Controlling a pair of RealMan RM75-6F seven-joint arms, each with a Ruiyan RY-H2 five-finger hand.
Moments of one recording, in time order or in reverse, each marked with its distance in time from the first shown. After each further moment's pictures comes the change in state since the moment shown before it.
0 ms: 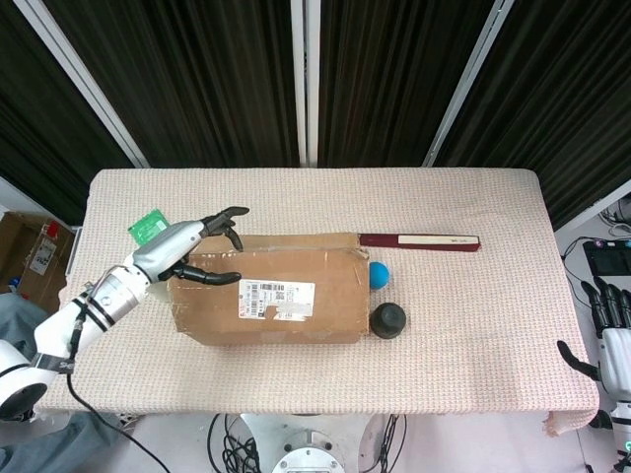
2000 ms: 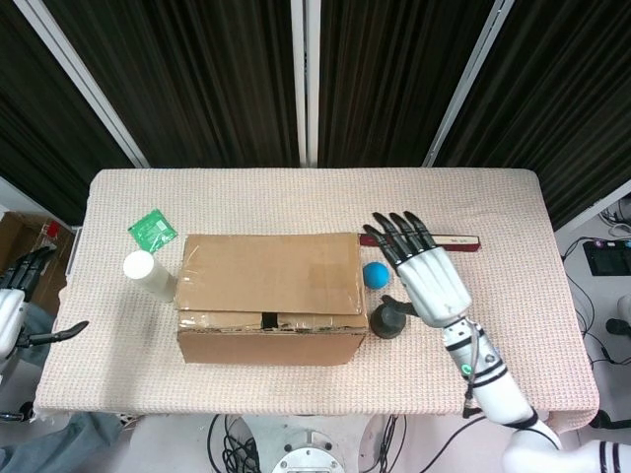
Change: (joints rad) left arm 0.550 -0.132 0.328 0.238 0.011 0.733 0.491; right arm 0.551 -0.099 0.223 -0.588 0.202 -0.371 -0.671
